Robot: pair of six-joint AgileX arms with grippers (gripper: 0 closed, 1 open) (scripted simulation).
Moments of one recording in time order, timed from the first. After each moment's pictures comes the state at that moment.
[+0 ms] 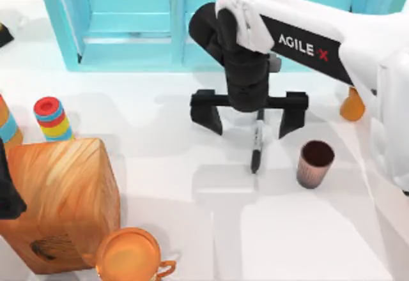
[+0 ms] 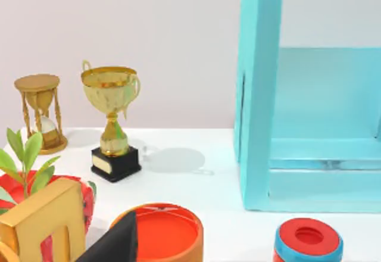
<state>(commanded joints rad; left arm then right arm) 0.00 0.00 0.00 0.00 0.00 0.00 0.59 2.61 2.16 -1.27 0.14 0.77</state>
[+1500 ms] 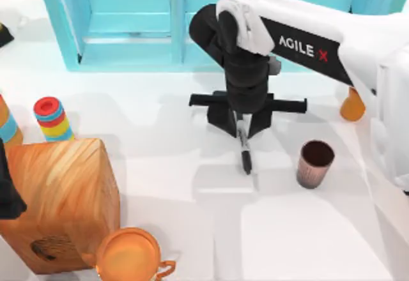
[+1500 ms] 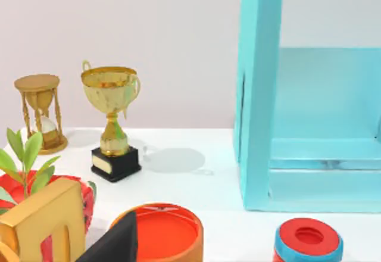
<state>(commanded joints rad) 0.00 0.00 0.00 0.00 0.00 0.00 0.59 2.60 2.14 -1.25 0.14 0.77</state>
